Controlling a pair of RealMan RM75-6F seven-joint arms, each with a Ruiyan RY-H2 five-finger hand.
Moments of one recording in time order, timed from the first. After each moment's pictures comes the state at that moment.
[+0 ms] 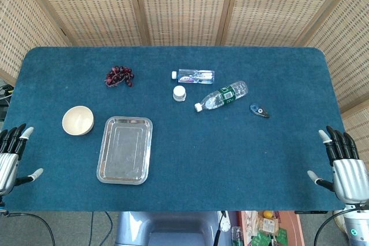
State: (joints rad) left arm -0.10 -1.13 -0.03 -1.59 1.51 1.49 0.09; right arm 0.07 -1.17 0.09 -1.55 -1.59 1.61 -0.02
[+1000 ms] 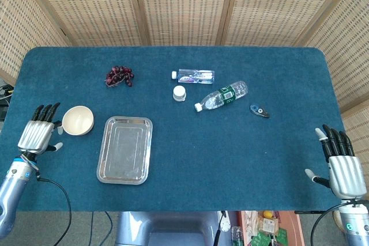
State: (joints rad) left arm -0.40 -1.37 -0.13 -1.15 1.40 1.07 0.08; right arm 0.09 -1.18 0.09 -1.55 -1.54 1.54 -0.04
